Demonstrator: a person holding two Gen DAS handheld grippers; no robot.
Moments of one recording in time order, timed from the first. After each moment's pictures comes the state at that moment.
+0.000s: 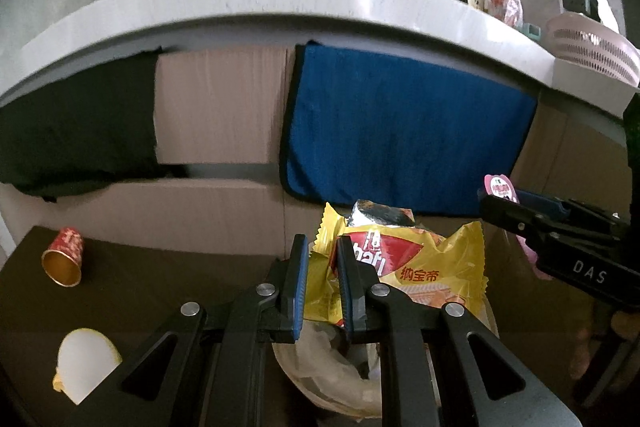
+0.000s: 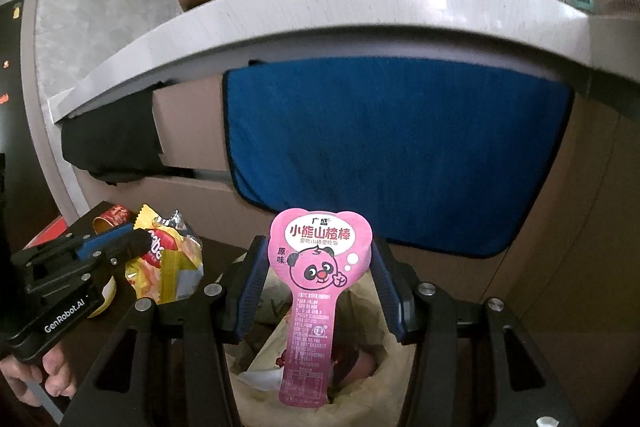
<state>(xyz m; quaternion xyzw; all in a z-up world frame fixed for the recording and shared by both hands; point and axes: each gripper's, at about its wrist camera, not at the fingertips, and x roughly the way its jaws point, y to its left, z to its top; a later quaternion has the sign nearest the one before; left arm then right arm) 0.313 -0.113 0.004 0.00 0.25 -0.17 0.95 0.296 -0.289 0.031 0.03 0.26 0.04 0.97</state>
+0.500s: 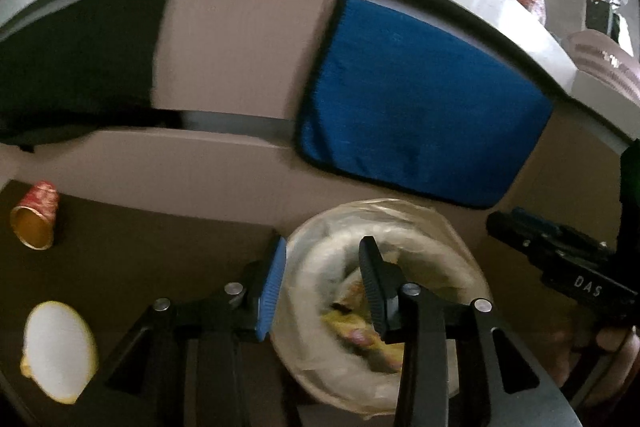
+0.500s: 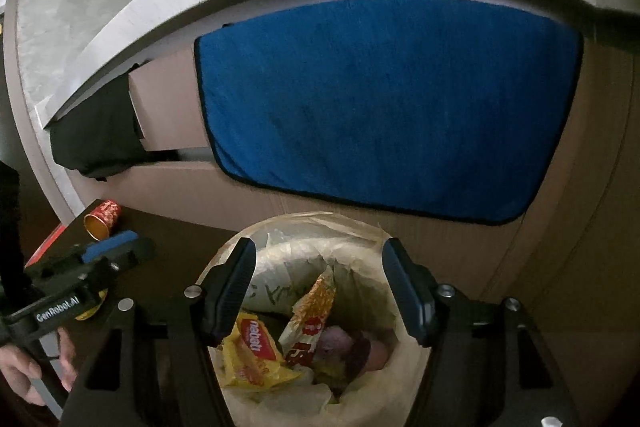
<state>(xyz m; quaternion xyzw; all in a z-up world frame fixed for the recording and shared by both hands) 0.338 -0.085 -0.025 -0.05 0.30 -0.18 0.94 0.313 -0.293 0.002 0.06 0.29 0.03 0.95</state>
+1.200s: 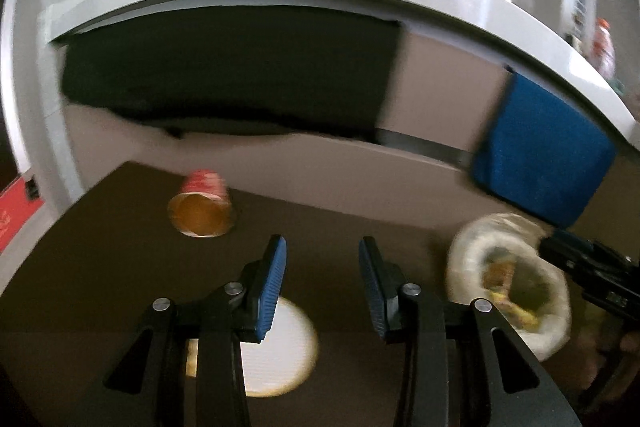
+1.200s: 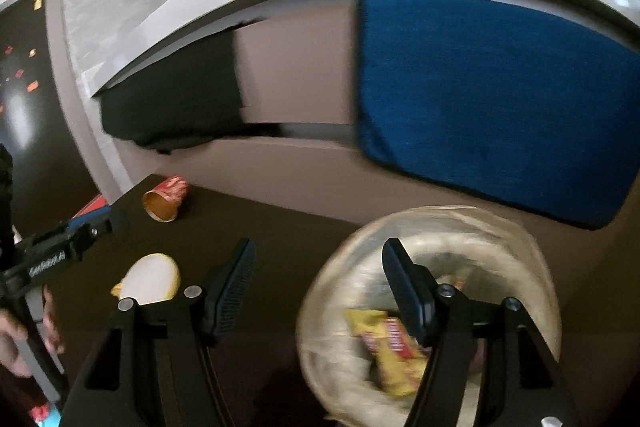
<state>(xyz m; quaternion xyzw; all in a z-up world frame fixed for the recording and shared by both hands) 0.300 0.107 -0.016 -0.08 0.28 -0.04 0.96 0.316 -0.157 0.000 0.03 0.30 0.14 0.94</state>
